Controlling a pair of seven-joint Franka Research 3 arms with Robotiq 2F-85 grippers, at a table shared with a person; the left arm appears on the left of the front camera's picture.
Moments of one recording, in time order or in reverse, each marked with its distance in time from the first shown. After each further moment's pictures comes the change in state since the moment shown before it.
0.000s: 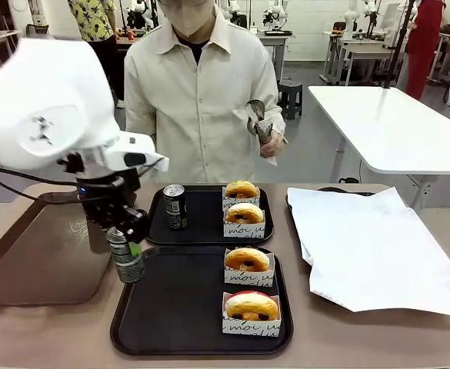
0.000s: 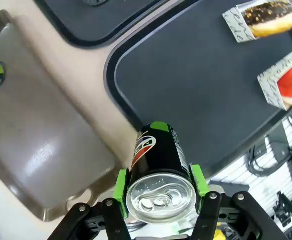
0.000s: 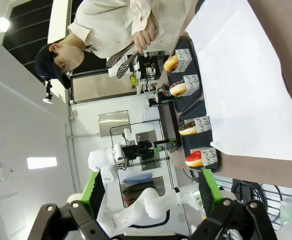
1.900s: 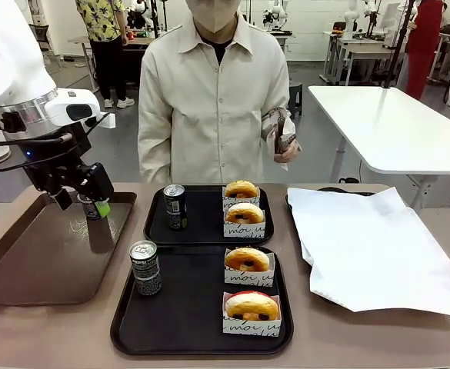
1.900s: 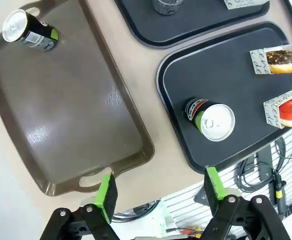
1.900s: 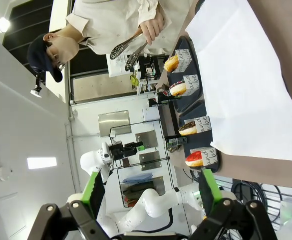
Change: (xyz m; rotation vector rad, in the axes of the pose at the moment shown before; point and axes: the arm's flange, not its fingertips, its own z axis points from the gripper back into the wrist) left arm -0.033 0.071 0.071 -0.025 -0.093 0.228; right arm 0.000 0.000 0.000 0.000 0.000 0.000
